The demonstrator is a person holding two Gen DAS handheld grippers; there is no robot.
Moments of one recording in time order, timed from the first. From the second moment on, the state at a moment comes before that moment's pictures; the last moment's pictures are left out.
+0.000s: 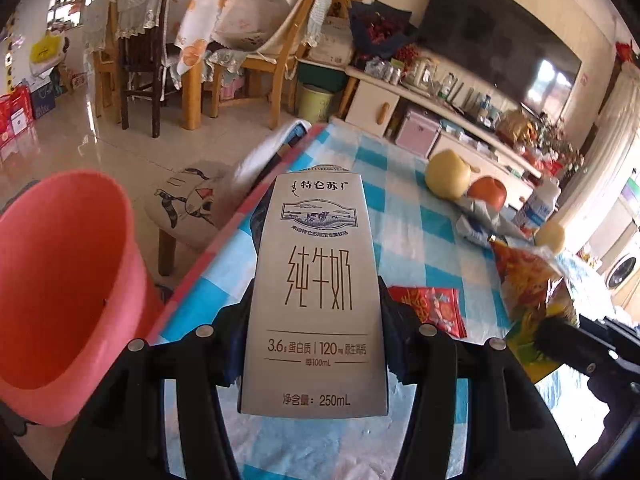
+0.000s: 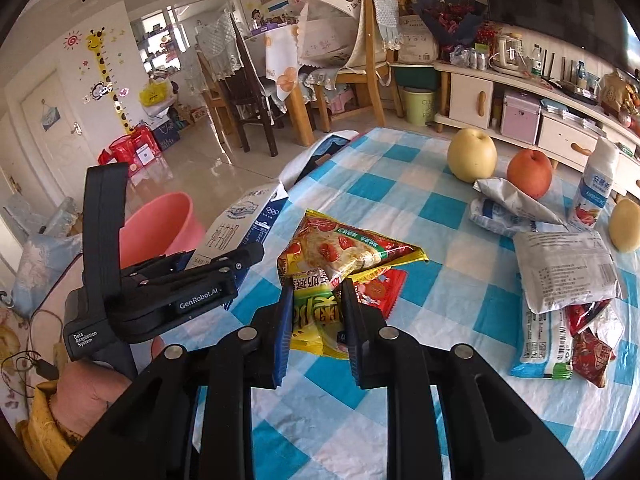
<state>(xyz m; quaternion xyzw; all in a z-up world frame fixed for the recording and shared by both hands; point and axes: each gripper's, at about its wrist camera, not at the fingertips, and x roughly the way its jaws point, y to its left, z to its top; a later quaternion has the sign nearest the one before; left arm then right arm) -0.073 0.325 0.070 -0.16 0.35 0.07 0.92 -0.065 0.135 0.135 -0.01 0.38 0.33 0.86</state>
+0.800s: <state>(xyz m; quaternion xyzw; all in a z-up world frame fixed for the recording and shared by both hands) -0.164 0.510 0.073 -0.40 0.20 0.35 0.82 -0.071 0.386 0.169 -0.06 0.36 0.48 0.80</state>
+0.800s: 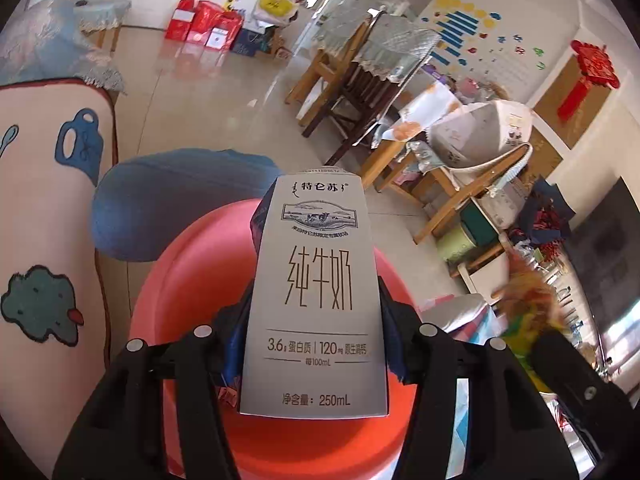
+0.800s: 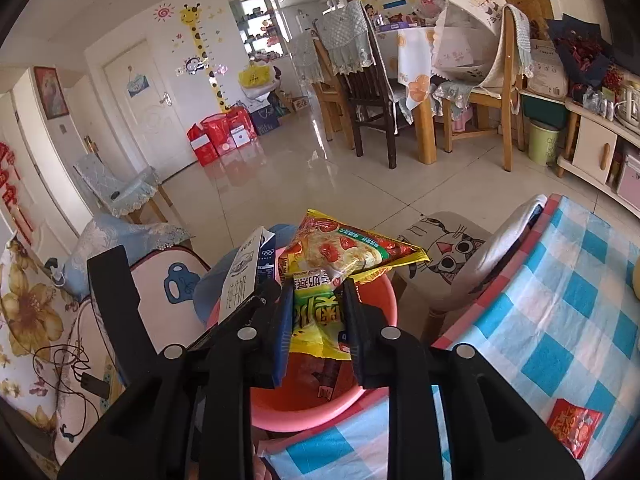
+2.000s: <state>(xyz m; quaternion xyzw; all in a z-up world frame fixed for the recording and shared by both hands) -0.097 0.355 0.096 -0.16 0.21 0.13 0.95 -0.095 0.146 0.175 -0.11 0.28 0.26 0.92</state>
